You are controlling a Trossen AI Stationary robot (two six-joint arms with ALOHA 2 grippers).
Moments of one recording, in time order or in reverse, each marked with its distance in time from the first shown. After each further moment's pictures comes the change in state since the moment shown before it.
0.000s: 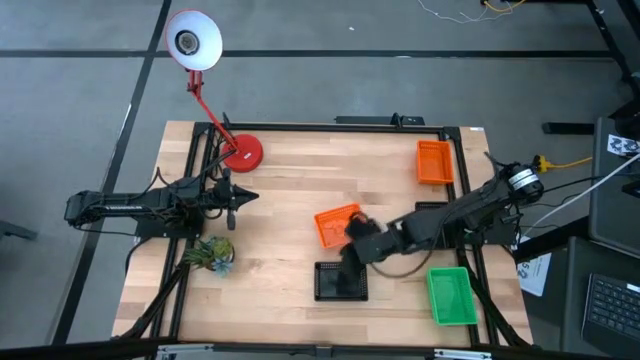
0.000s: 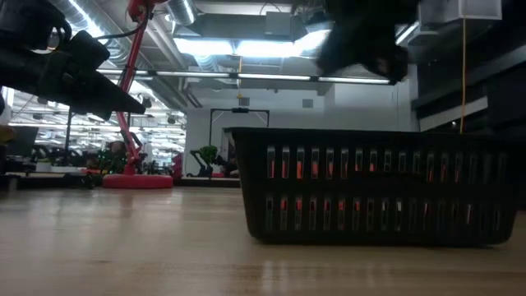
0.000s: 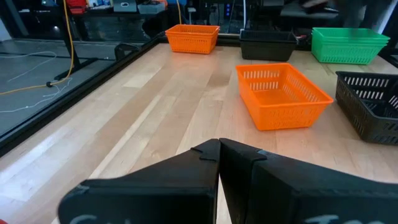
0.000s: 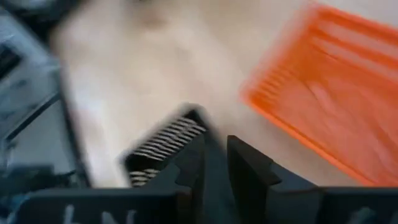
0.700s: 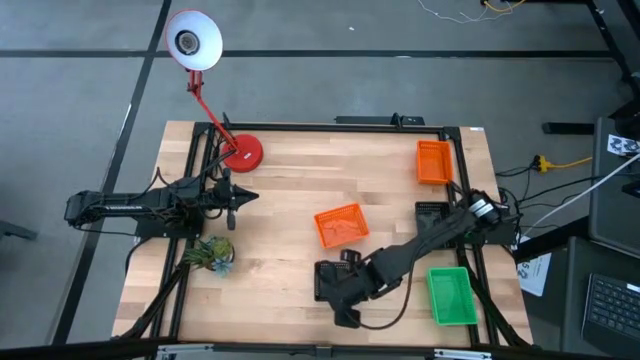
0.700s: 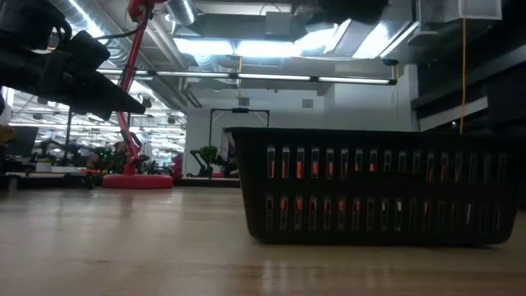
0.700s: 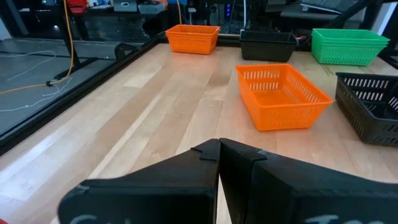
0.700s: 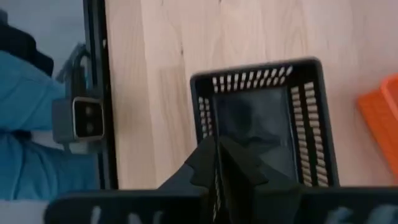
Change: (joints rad) left arm 0.000 0.000 0.000 0.002 -0.001 -0.006; right arm 0.132 0.405 0.635 -0.493 -0.154 -0.358
